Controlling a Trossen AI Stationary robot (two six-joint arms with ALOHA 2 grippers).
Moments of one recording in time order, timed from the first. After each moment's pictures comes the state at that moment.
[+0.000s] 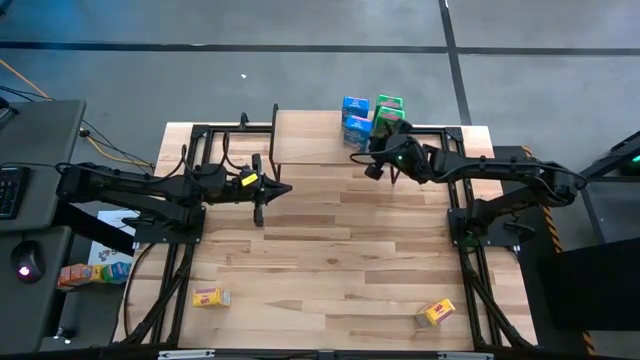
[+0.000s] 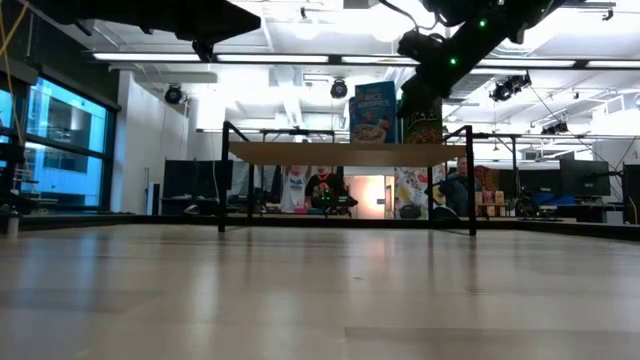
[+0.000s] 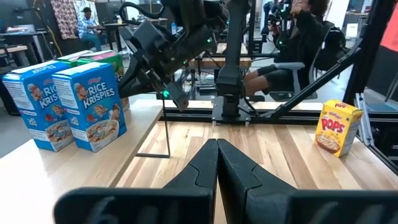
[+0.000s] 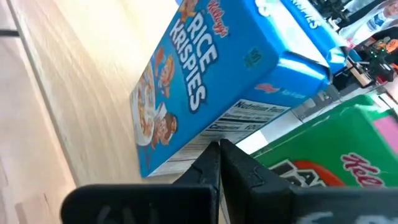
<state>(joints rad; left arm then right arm) 0.02 0.95 0.54 0.35 -0.11 0.04 -0.30 1.27 0.85 -0.09 0.57 -0.34</state>
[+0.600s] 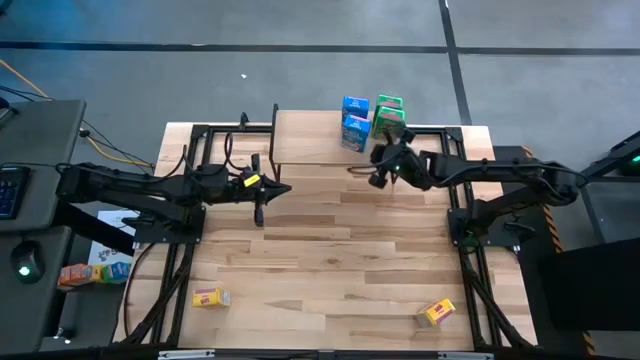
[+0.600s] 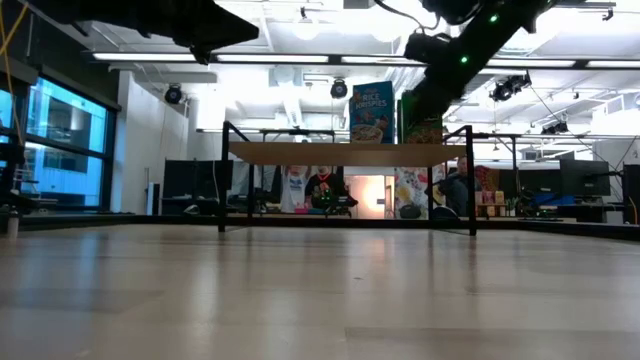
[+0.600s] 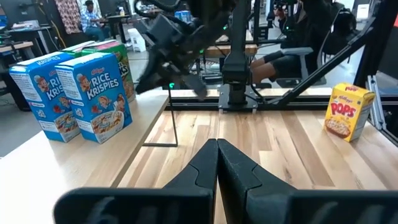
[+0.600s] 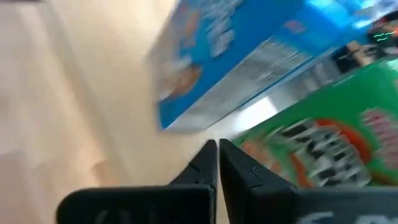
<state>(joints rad) 0.02 0.94 0.54 0.30 -0.13 0.07 -0.23 1.26 0.86 -0.27 0.64 -0.24</state>
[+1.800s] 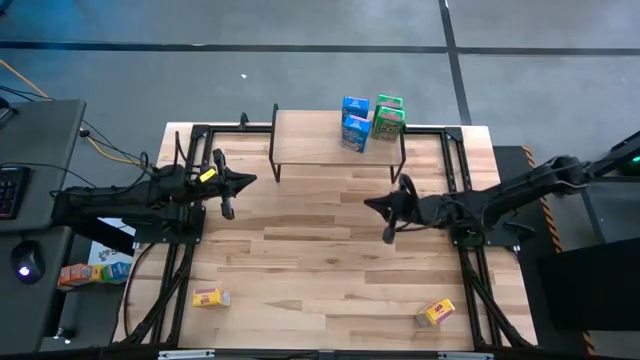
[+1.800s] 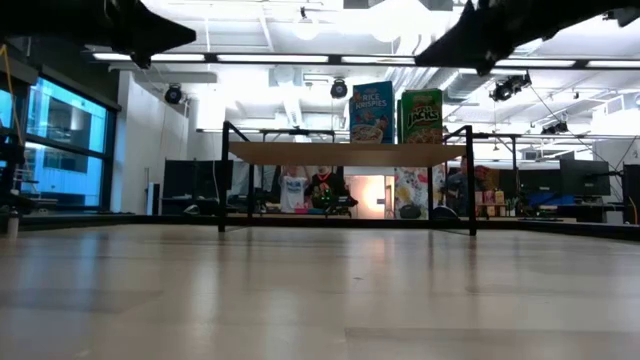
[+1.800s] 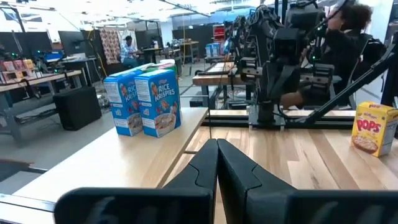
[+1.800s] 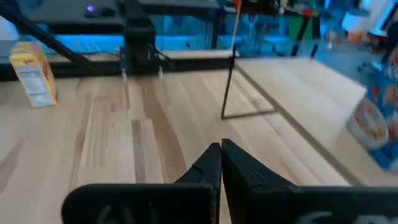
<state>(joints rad) 0.09 0.40 0.32 0.12 -0.17 0.11 0.26 1.04 0.55 0.21 0.55 0.06</state>
